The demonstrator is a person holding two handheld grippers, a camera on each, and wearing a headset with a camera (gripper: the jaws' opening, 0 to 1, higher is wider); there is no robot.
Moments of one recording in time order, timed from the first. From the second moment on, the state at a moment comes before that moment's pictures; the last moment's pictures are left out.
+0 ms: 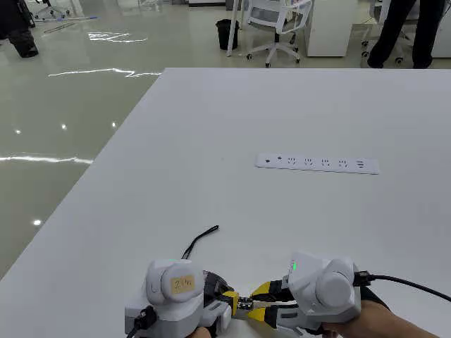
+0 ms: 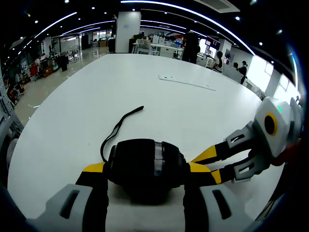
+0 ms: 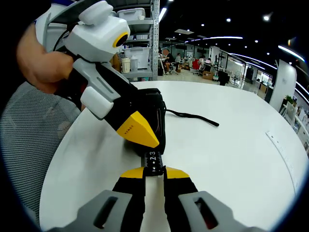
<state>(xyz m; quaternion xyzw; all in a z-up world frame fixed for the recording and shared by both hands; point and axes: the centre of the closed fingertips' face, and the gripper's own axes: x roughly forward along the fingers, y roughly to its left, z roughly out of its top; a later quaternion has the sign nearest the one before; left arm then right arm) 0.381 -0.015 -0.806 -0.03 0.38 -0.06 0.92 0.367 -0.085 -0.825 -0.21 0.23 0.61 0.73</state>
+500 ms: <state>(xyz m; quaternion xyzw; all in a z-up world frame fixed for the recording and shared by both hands) 0.381 -0.015 -0.806 -0.03 0.38 -0.06 0.92 0.367 -0.080 -0.825 -0.21 0.23 0.61 0.73</state>
